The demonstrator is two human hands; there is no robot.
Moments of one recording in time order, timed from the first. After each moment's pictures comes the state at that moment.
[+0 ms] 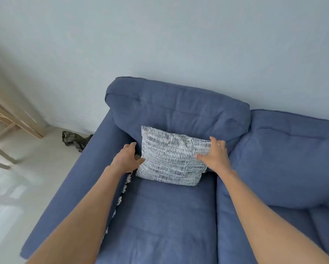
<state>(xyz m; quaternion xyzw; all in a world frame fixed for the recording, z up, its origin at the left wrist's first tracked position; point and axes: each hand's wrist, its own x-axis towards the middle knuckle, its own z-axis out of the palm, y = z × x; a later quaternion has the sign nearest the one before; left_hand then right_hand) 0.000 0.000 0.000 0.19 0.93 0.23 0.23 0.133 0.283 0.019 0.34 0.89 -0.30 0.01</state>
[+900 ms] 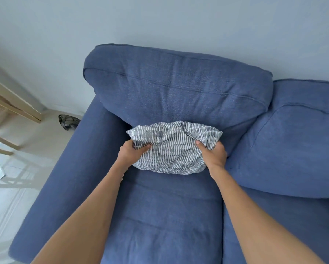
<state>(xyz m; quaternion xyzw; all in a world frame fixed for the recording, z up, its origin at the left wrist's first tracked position) -0.014 0.064 -0.086 -0.01 0.86 0.42 0.28 0.113 0.308 -0.104 0.49 0.70 -0.52 -0.11</state>
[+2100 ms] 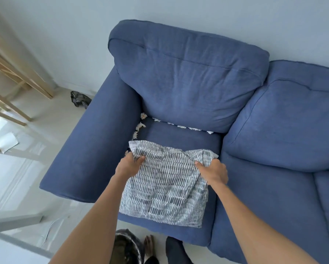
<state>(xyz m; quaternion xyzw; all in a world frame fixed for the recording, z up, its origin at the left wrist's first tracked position) 0.160 -0.056 -0.102 -0.02 0.91 0.25 0.34 0.289 0.207 -0.097 0.47 0.82 -0.29 0.12</state>
